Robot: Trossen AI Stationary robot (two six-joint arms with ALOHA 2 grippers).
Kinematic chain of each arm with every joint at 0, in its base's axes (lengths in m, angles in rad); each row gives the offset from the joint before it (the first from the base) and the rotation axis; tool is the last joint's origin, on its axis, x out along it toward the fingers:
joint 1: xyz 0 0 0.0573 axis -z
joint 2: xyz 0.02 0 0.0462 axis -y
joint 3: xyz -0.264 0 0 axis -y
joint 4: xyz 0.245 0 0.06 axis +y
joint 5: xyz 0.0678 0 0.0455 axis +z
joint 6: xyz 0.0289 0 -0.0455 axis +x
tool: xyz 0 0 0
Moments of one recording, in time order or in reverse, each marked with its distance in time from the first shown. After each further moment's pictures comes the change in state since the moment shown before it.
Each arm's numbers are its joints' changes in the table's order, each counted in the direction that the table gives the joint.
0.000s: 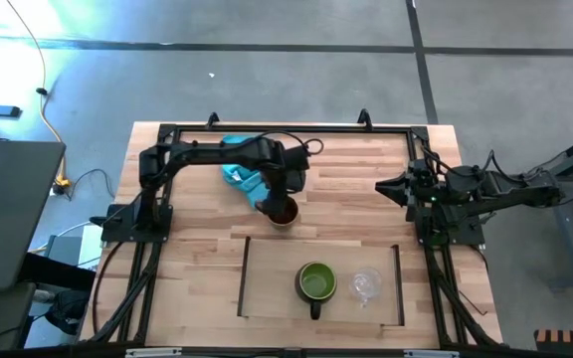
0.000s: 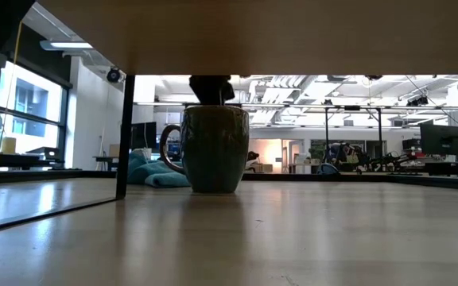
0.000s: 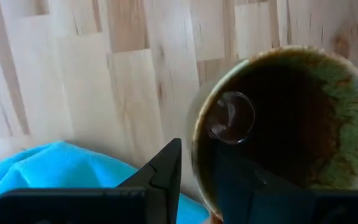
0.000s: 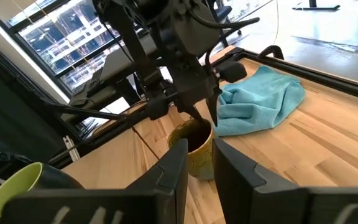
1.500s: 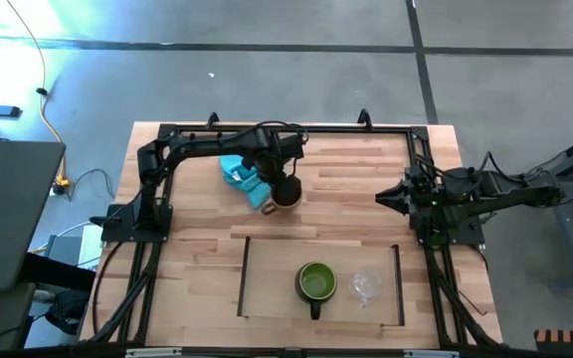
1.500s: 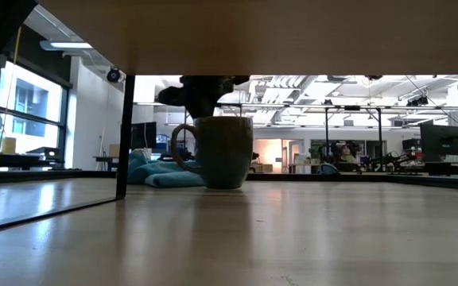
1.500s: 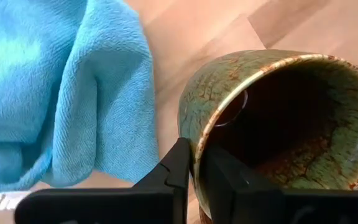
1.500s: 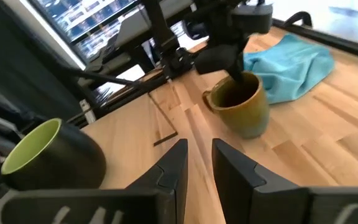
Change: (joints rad) left arm -0.081 0.004 0.000 0.079 0.062 -0.944; right arm 0.000 0.000 0.000 0.076 0.135 -0.001
